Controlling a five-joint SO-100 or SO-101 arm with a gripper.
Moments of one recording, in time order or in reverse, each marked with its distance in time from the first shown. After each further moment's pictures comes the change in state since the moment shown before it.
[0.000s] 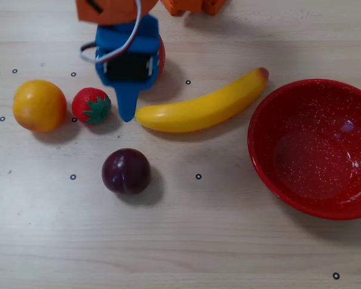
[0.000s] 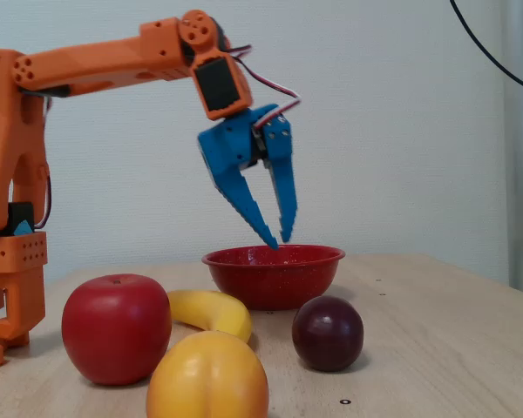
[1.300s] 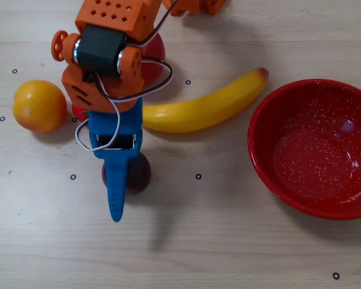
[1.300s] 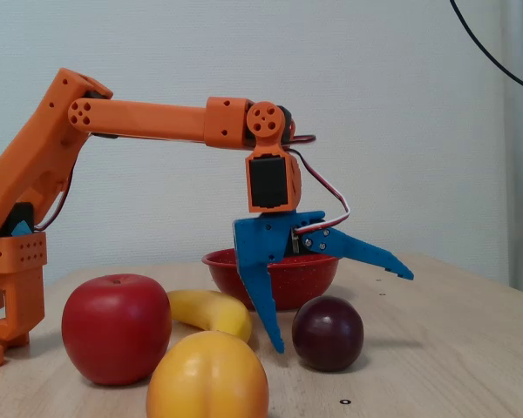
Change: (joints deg) arm -2.6 -27.7 -14.8 1.8 1.7
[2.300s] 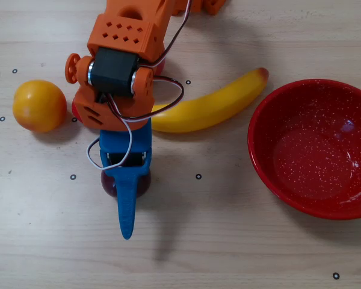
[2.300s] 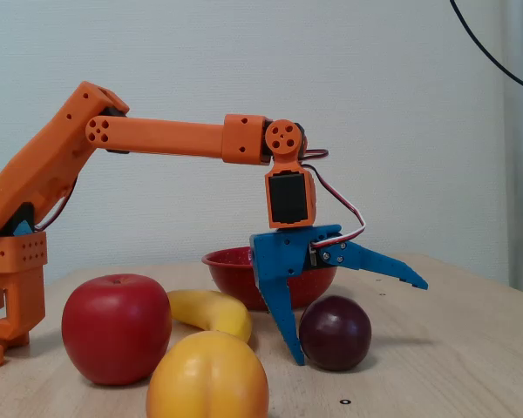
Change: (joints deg) arm 2.5 -7.6 -7.2 -0.5 -1.6
